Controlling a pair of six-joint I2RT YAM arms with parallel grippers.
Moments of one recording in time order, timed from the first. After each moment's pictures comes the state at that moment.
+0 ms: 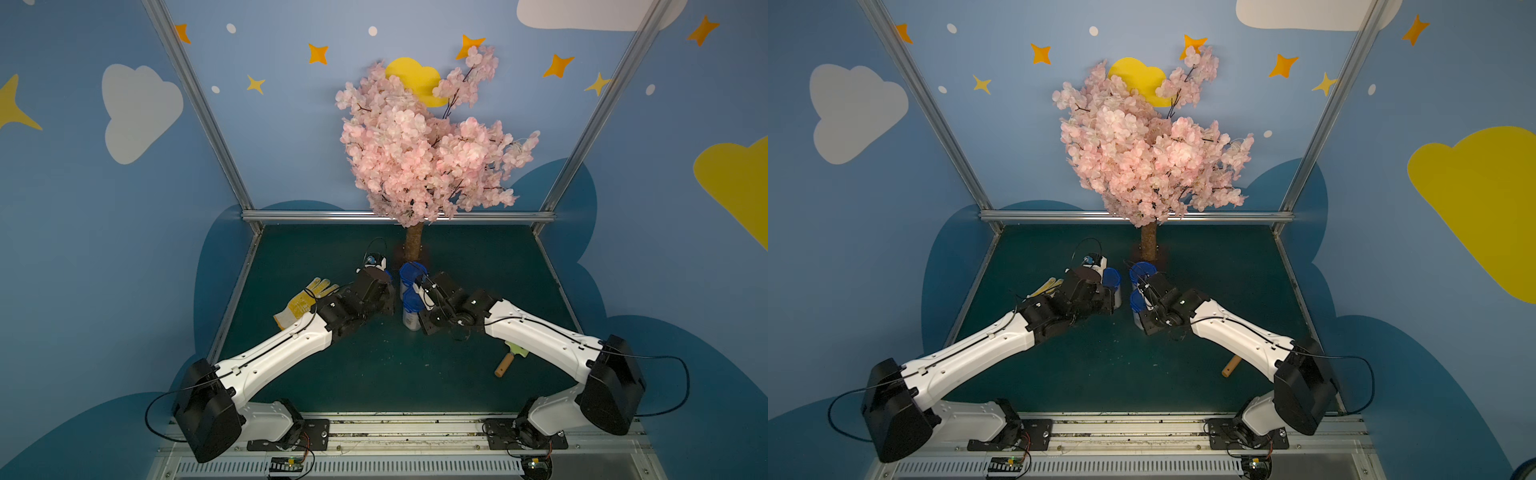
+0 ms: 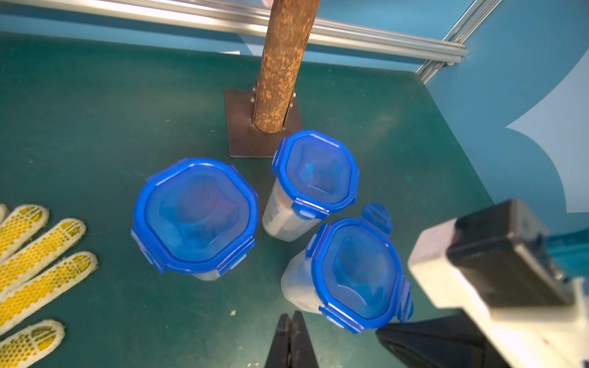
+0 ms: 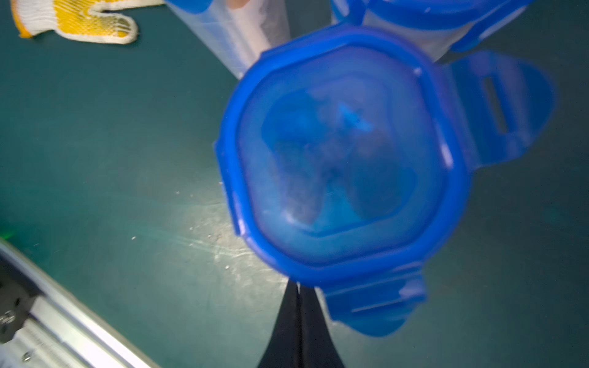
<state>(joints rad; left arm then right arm) -0.76 1.32 1.06 -0.42 -0.21 -0.55 0.84 1.47 1.13 -0.70 0.05 0.28</state>
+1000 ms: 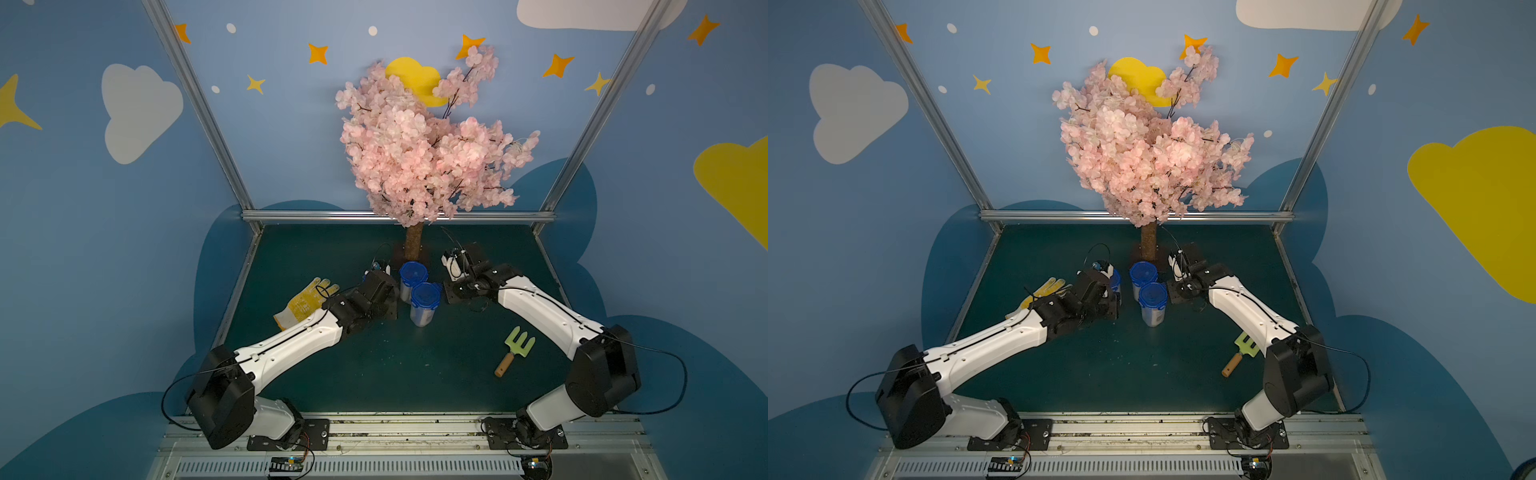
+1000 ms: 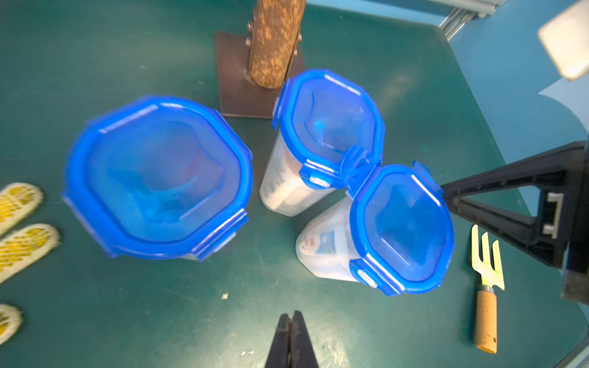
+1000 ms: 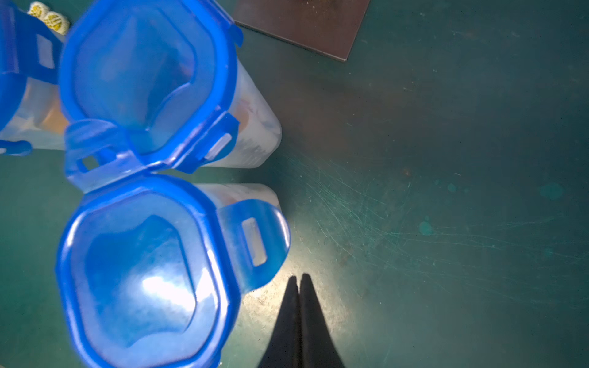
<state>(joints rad) -0.76 1.42 1.04 -0.40 -0.14 -0.58 0.53 1.55 1.23 -0.71 -0.05 0.18</state>
